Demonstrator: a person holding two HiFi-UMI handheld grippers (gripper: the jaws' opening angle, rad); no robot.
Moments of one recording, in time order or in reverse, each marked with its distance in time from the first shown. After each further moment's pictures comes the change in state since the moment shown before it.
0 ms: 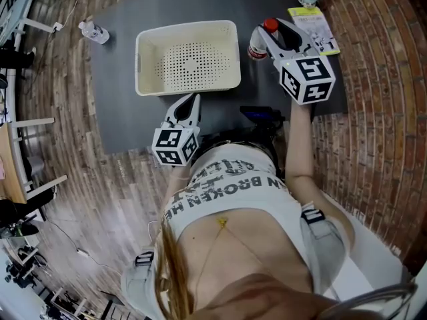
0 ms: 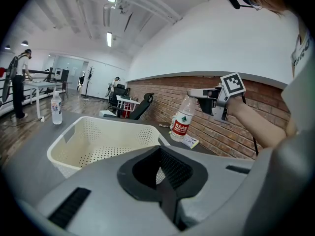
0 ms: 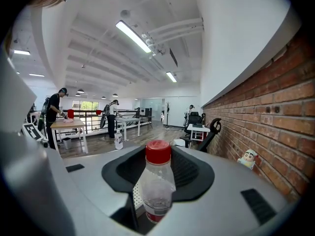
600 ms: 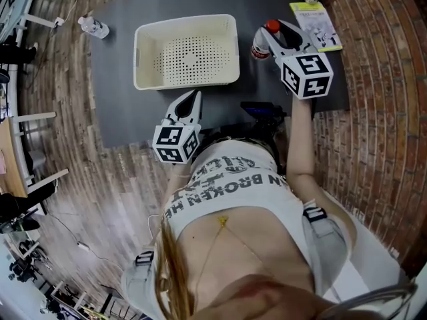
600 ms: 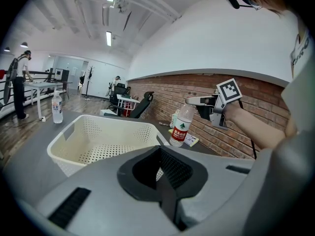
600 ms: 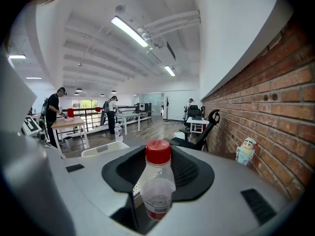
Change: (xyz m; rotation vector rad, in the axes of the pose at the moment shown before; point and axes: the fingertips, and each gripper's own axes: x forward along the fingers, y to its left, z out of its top) left arm 0.000 -0.010 -0.007 0.003 0.016 0.012; right arm 0.001 -0.014 -0.041 0.031 0.069 0.006
